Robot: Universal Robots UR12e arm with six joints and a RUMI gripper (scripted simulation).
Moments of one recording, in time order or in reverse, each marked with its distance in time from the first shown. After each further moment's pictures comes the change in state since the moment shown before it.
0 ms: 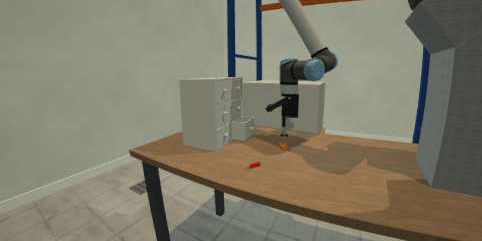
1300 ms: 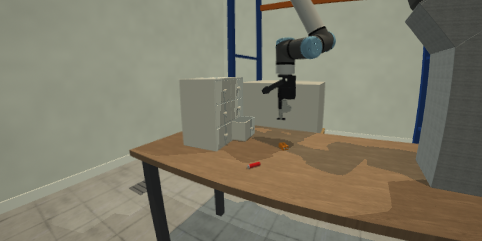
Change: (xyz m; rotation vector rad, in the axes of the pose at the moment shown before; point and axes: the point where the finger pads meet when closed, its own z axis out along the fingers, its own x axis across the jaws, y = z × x) arm -0.029 -0.017 -0.094 -0.001 -0.002 0.039
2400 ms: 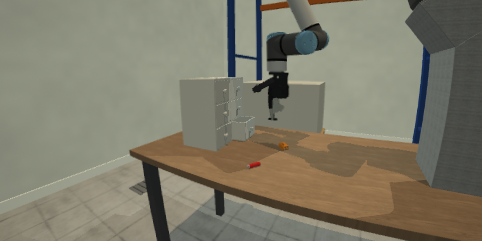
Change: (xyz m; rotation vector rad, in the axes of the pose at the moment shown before) arm -0.067 -0.032 -0.012 0.001 0.002 0.089
